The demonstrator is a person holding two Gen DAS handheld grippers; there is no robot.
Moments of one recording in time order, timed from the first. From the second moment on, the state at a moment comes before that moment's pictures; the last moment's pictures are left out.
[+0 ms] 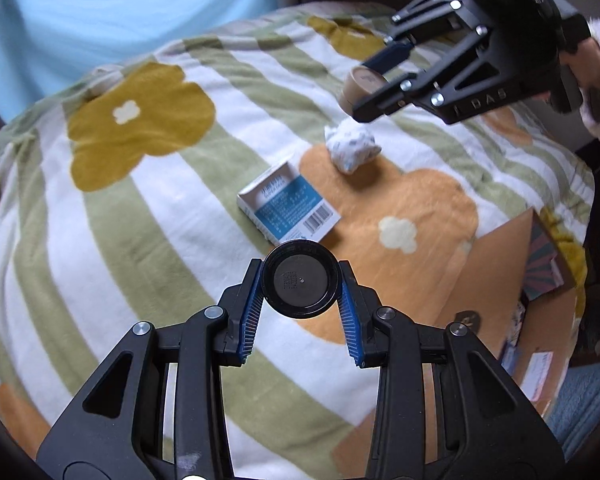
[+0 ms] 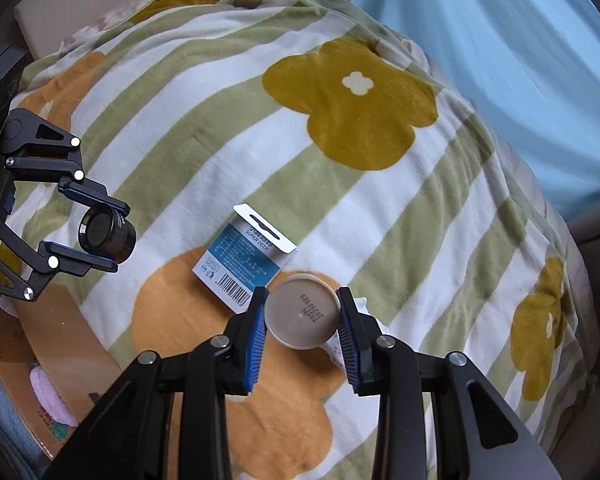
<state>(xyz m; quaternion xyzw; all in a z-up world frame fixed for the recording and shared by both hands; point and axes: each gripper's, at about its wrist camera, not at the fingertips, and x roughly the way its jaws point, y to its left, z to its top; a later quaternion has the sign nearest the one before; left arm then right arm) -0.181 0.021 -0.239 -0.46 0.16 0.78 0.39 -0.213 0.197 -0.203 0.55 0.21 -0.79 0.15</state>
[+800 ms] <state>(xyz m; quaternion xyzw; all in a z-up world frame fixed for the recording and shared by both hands) -0.026 -0.006 -0.175 -0.47 0.04 0.86 0.20 -0.036 0.211 -0.154 0.55 0.06 -0.83 0.08</state>
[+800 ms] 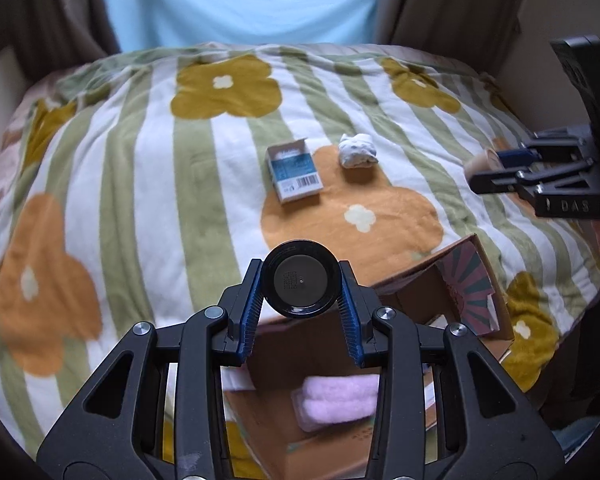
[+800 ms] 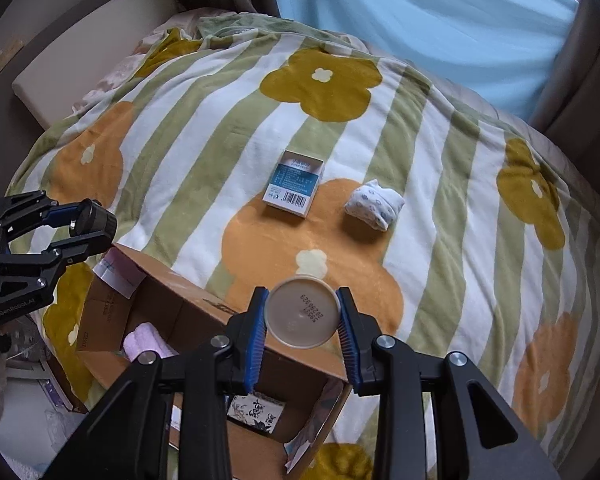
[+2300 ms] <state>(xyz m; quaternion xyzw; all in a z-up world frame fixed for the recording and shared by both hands) 0.031 0.024 -0.249 -0.54 -0.02 0.83 0.13 0.048 0.221 -0.242 0.56 -0.06 -0.82 0.00</state>
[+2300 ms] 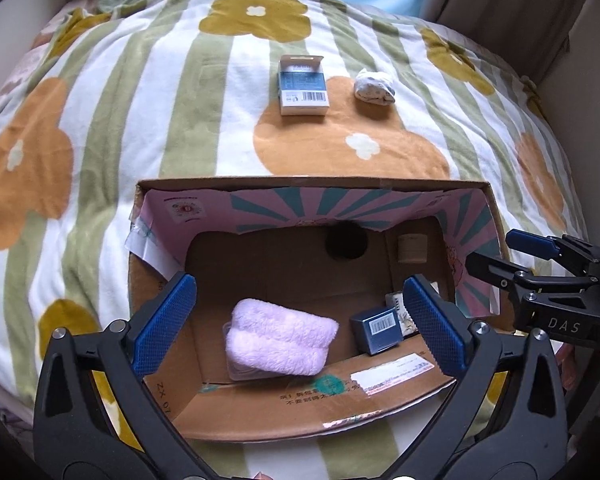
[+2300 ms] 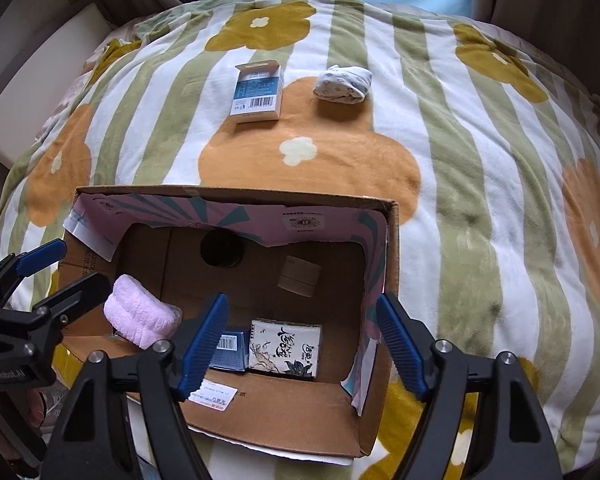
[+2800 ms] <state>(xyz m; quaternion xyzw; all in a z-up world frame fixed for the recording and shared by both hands) 0.025 0.013 -0.242 -0.54 -0.04 0.83 0.15 0.045 0.217 -0.245 0.57 -0.07 -0.82 -0.02</state>
